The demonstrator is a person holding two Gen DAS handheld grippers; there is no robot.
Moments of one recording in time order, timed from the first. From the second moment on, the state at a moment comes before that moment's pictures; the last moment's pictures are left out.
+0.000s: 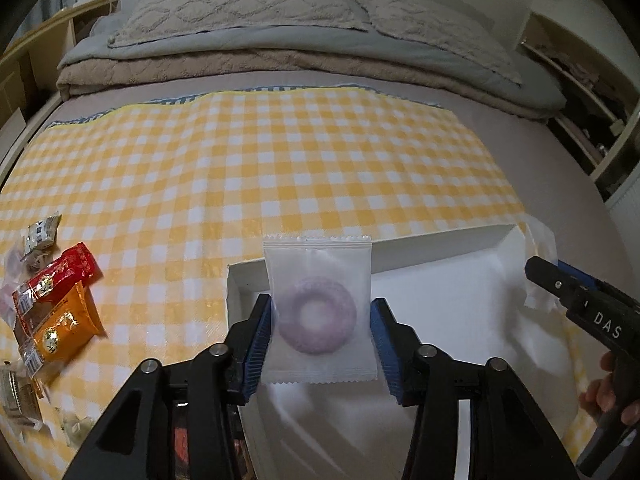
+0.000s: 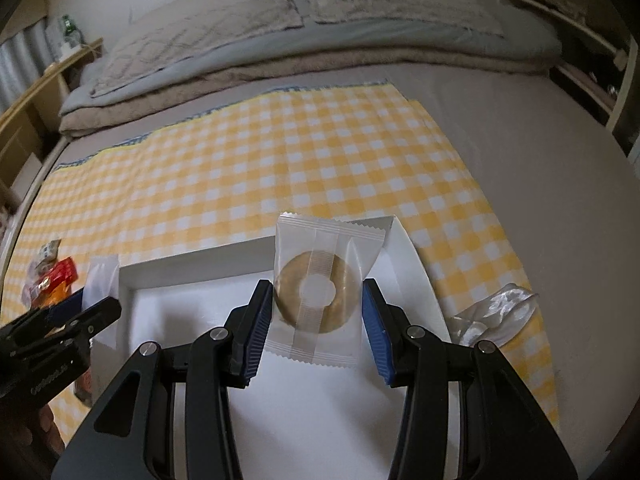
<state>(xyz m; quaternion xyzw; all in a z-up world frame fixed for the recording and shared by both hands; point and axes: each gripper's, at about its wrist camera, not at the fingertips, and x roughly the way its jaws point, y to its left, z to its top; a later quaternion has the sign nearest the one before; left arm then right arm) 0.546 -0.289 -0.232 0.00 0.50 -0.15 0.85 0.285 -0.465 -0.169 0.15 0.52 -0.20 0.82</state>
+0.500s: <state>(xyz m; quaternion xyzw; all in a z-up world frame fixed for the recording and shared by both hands) 0.526 -0.280 -0.222 0.01 0.50 -0.16 0.85 0.273 -0.476 -0.169 0.18 0.51 -0.21 0.81</state>
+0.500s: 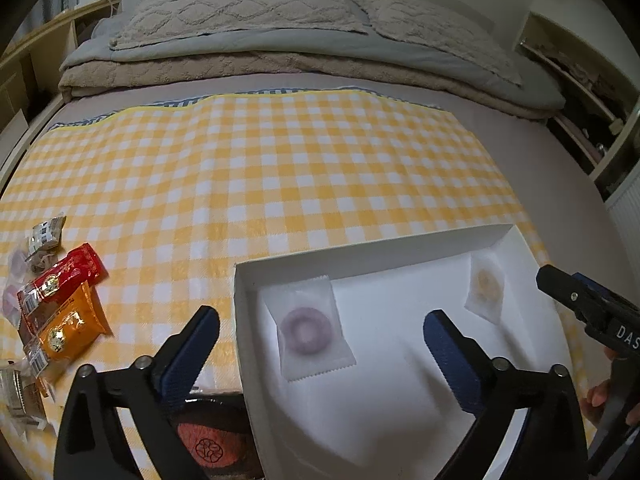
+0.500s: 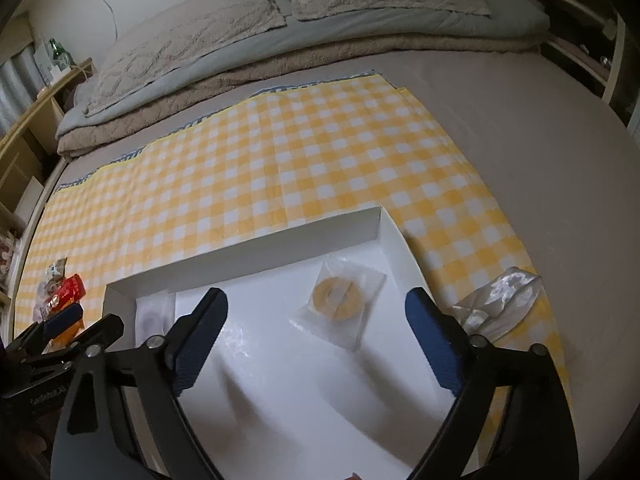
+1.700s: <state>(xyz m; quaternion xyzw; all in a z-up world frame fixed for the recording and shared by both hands) 0.415 -0.203 -0.103 0.02 0.44 -0.14 0.89 0.214 -0.427 -0.085 0.11 0.46 -0.20 0.86</state>
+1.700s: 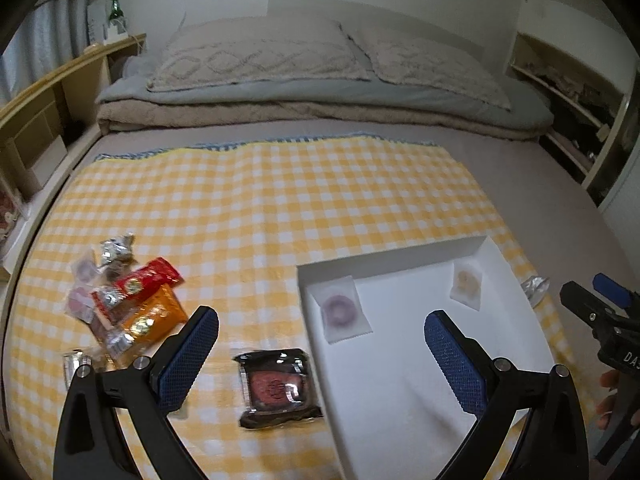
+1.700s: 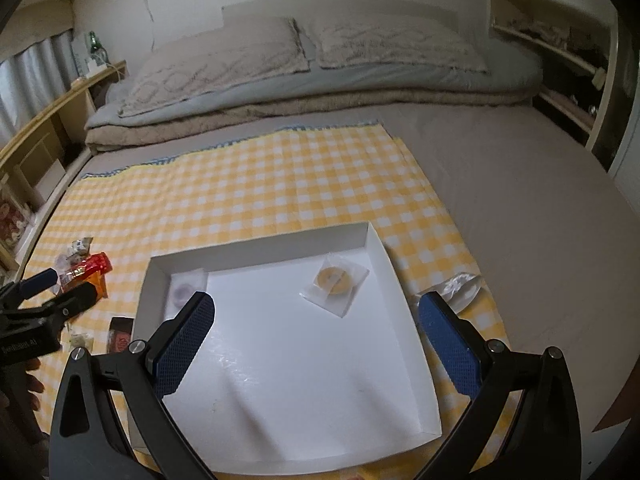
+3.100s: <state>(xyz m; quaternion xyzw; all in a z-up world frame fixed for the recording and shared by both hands) 0.384 0.062 -0.091 -0.05 0.48 0.01 0.87 0.344 -0.178 -0.124 0.09 0.48 0.12 0.86</state>
